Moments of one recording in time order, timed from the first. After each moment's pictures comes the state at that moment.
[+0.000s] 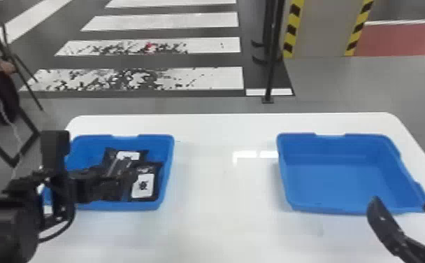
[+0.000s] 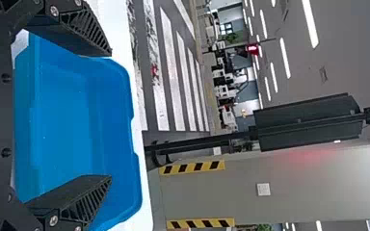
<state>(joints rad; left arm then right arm) 0.09 0.24 0.27 -1.94 0.10 0.96 -0.56 0.78 0.00 -0.22 -2.30 -0.28 0.13 0.28</state>
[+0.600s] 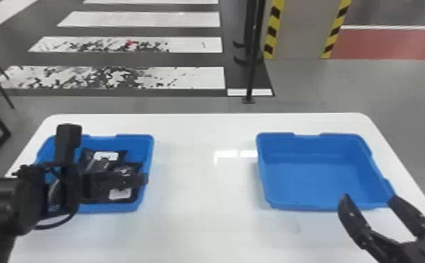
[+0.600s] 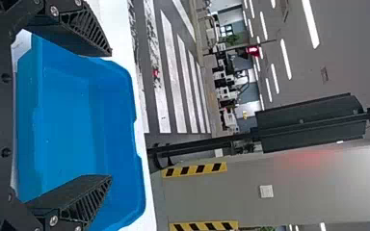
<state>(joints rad) -0.06 0.26 0.14 -1.79 0.18 1.13 -0.63 0.77 0.00 -0.22 -2.28 -0.28 0.13 0.29</state>
